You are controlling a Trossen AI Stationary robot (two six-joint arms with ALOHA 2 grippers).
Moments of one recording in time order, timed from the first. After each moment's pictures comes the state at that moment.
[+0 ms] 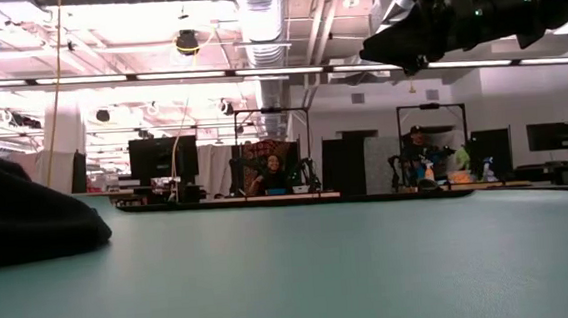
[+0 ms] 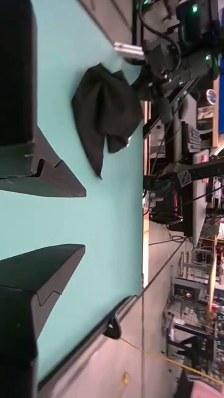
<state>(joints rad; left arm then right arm) -1.01 1.74 1.16 -1.01 -0.33 -1.05 -0.15 0.99 0.42 0.48 -0.11 -0.03</state>
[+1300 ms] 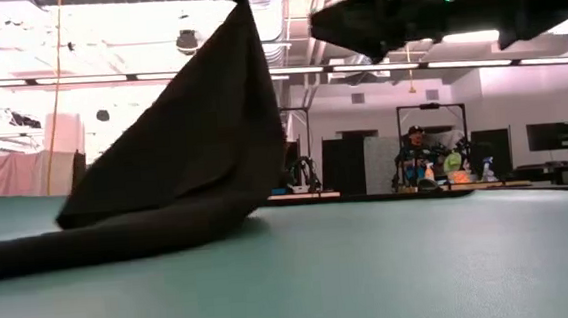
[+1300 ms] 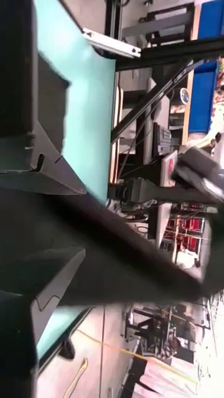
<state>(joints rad) -0.24 1.69 1.71 -1.00 -1.03 0.31 0.16 1.45 0.54 0.97 0.25 -0.10</state>
